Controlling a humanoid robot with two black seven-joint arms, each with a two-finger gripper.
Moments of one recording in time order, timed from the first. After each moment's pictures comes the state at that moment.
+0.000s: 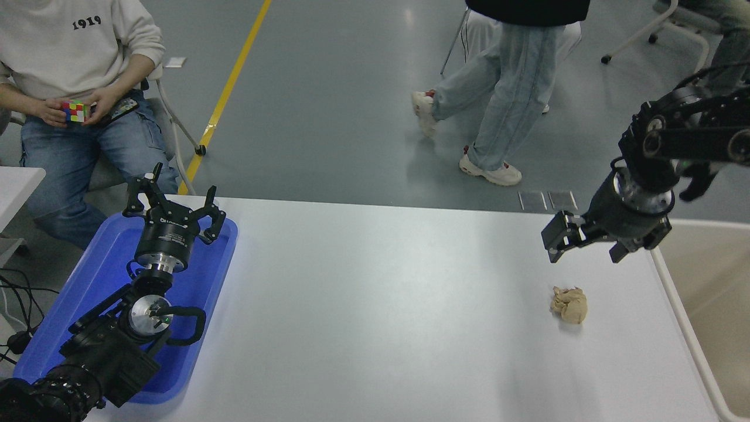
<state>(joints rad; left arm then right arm) -0.62 0.18 -0.87 -0.41 -0.09 -0.57 -0.51 1.74 -0.42 -1.08 1.18 -0.32 0.54 -0.16</state>
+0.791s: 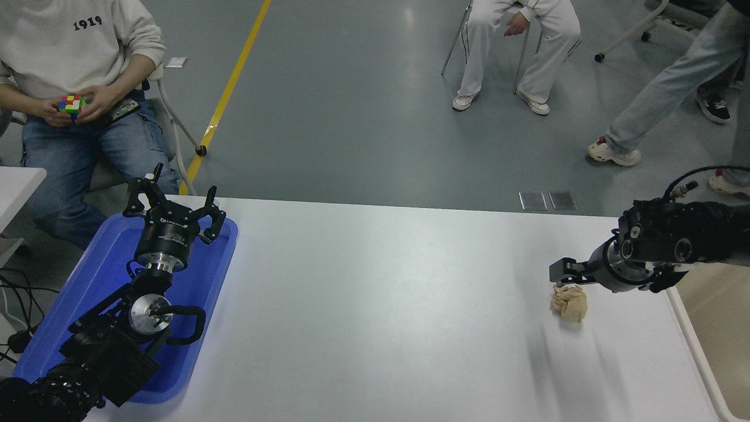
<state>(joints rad) -0.62 0.18 -0.87 -0.41 -0.09 -0.57 -0.51 1.40 -0.37 -1.05 0.98 -0.34 0.23 -0.16</state>
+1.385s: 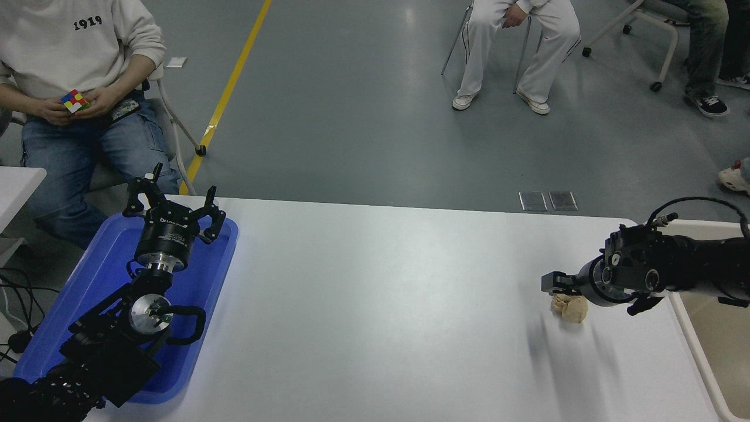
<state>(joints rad) -0.62 0.18 -0.87 -0.41 -0.09 -0.57 -0.51 1.22 -0.31 -0.98 0.81 -0.33 0.14 -0.16</state>
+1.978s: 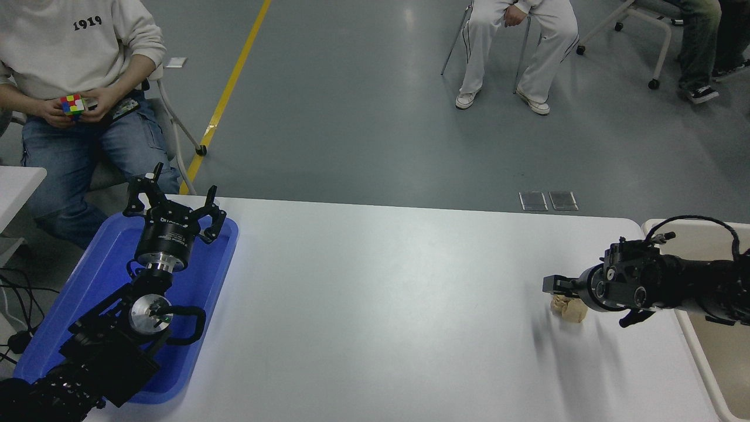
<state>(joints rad) -0.62 0.18 -0.87 -0.41 -0.09 -0.57 -0.51 1.14 -0.28 -0.96 0.72 -0.32 0.10 -0.16</state>
